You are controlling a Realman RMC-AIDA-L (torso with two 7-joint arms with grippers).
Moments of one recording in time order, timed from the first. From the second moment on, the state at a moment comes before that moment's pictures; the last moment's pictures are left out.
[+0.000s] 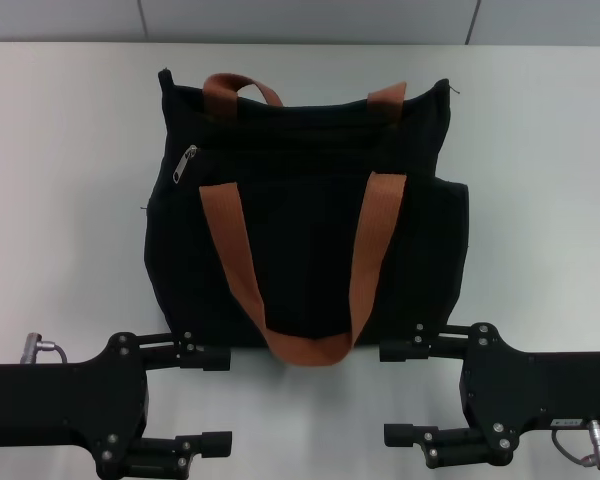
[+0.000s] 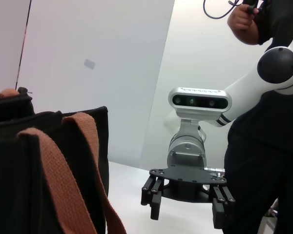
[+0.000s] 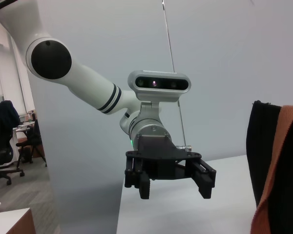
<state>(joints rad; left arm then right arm) -0.31 -1.97 1.03 0.46 1.74 1.90 -0.99 0.47 2.08 -0.70 -0.32 -2.08 -1.82 0.82</state>
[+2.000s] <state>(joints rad) -0.39 -1.97 0.69 0.47 1.75 1.61 -0.97 0.47 2.08 -0.68 -0.33 -2.08 -1.83 0.85</state>
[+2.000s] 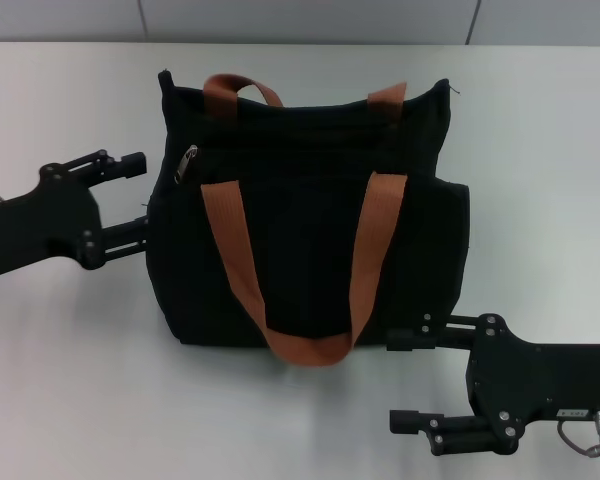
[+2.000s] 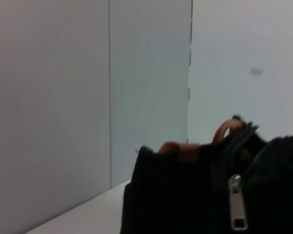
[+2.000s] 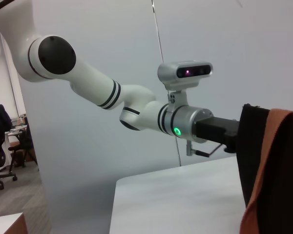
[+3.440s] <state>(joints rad) -0.40 -2.04 0.57 0.46 1.74 1.64 -0.75 0.52 2.08 -0.65 -0.37 -1.89 -1.97 1.13</state>
